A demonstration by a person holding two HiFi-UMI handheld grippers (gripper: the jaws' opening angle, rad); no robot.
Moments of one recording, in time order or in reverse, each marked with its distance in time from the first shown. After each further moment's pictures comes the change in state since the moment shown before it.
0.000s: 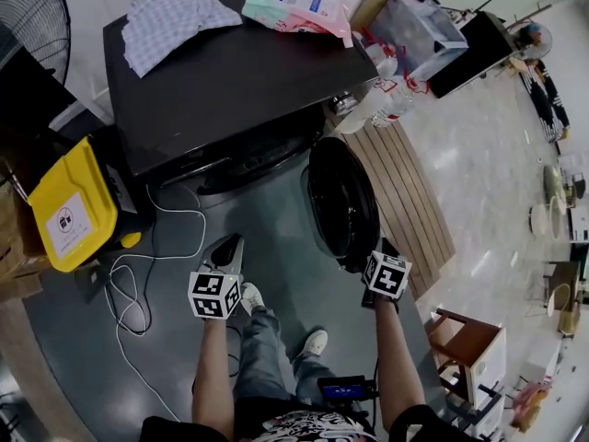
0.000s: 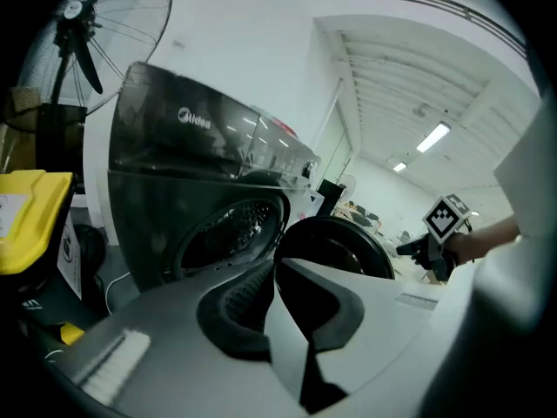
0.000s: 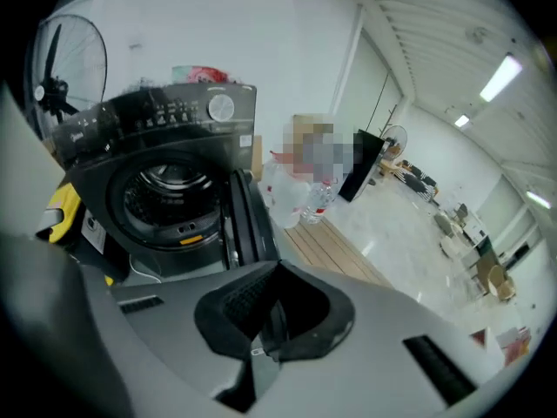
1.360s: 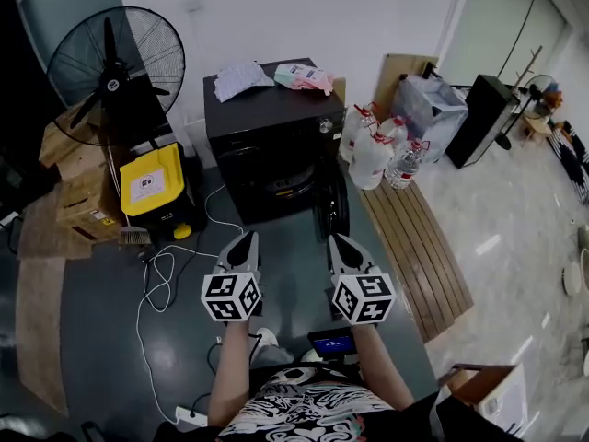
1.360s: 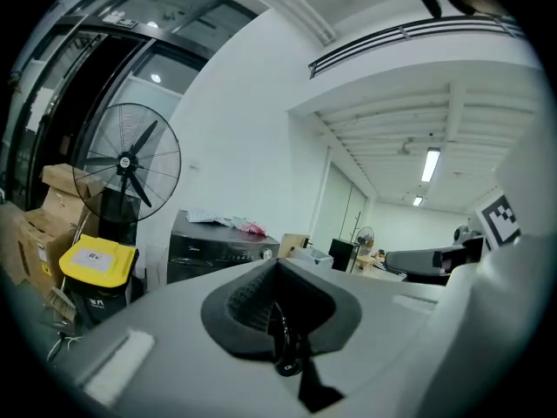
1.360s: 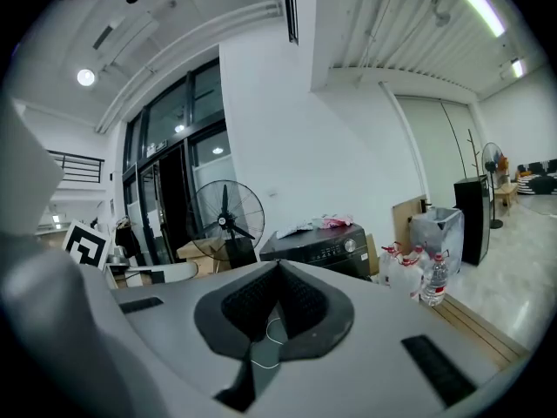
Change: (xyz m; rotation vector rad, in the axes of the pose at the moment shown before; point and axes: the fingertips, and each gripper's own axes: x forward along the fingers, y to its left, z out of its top) left arm -0.306 -0.314 0.059 0.032 -0.455 0.254; right arm -0.423 -0.004 -0.029 -0.043 -0.669 0.822
